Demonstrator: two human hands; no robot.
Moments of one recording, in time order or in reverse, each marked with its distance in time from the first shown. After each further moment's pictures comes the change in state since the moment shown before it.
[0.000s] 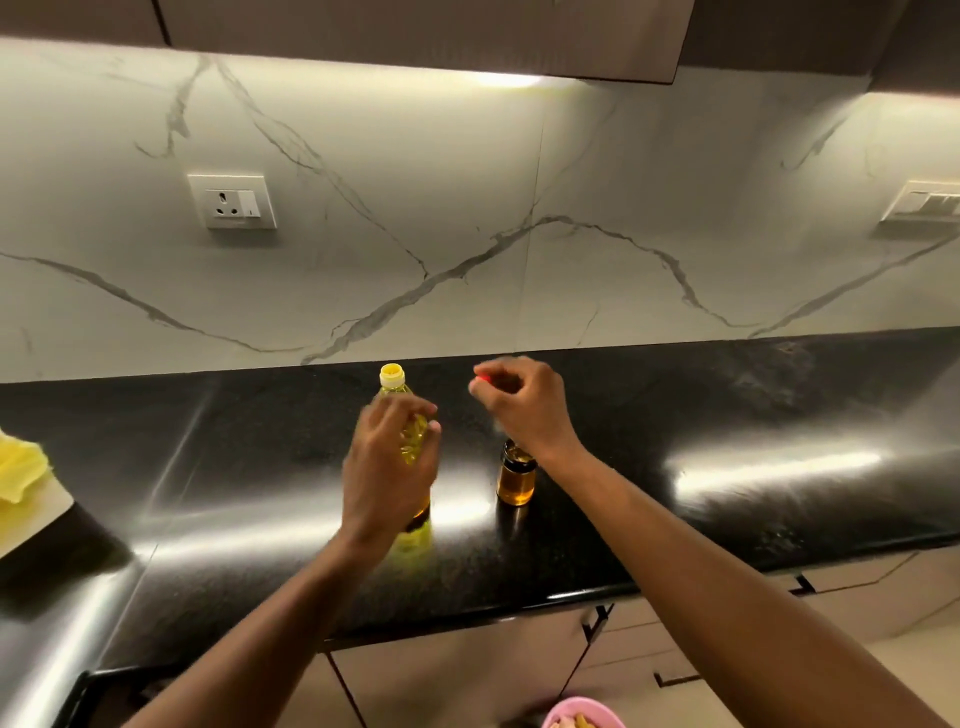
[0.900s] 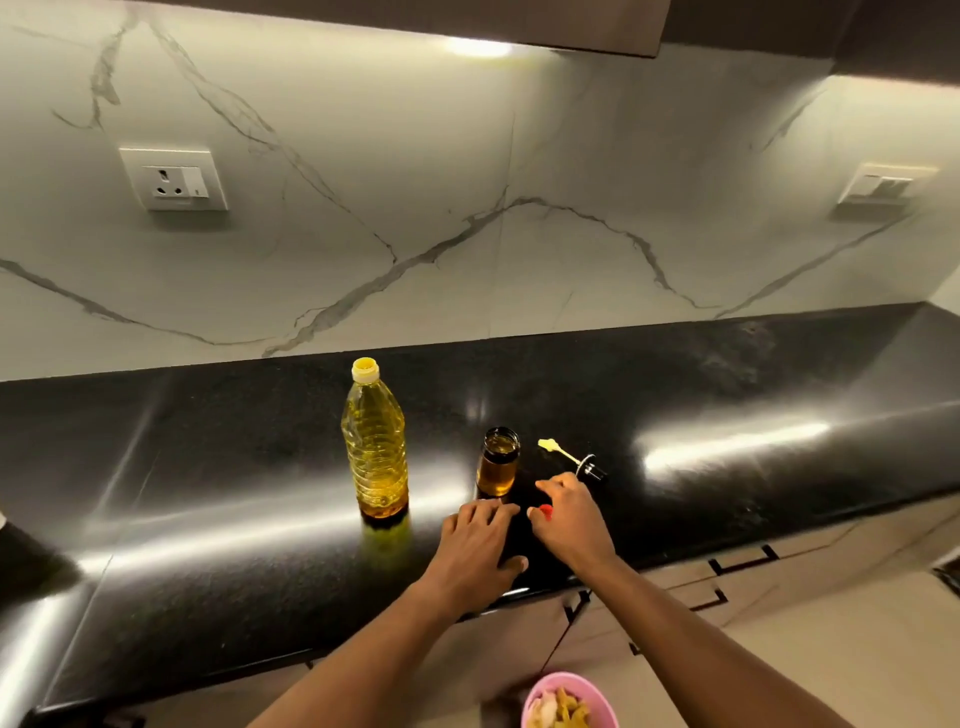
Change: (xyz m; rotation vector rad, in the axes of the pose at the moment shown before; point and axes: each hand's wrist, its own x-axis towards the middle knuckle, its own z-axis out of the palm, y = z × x) left_hand -0.088 -0.028 0.115 0.362 -0.956 -0.001; right_hand -0.106 0.154 0.002 -0.536 -0.208 0.350
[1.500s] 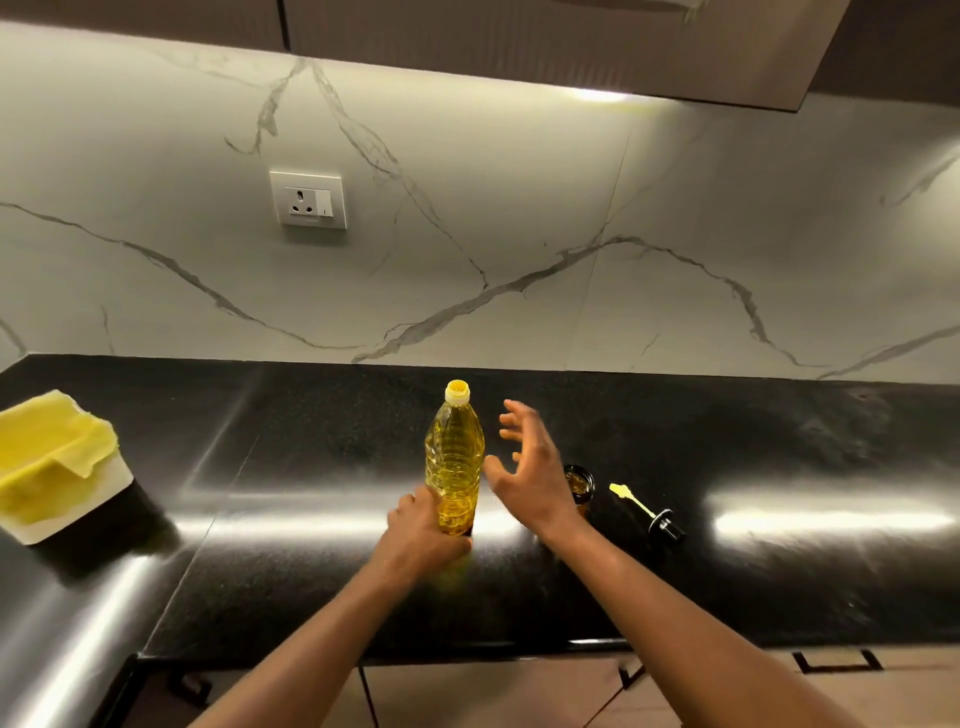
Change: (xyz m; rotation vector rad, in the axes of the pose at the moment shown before) left_hand -0.039 -0.104 -0.085 -0.360 0.152 -0.581; right_hand 0.041 -0.170 -0.013 0.505 0.047 -0.341
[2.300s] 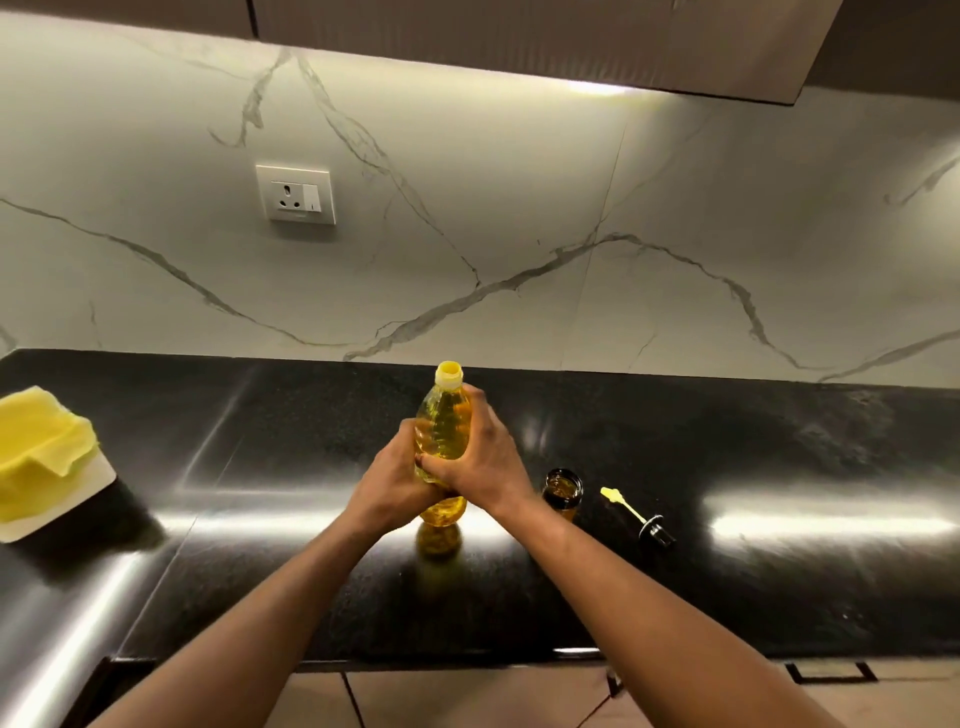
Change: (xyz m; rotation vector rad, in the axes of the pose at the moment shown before) left_hand 0.029 0.022 -0.040 -0.285 0.154 0.343; right_hand 0.026 -0.025 0.018 -0.105 -0.073 -0.096
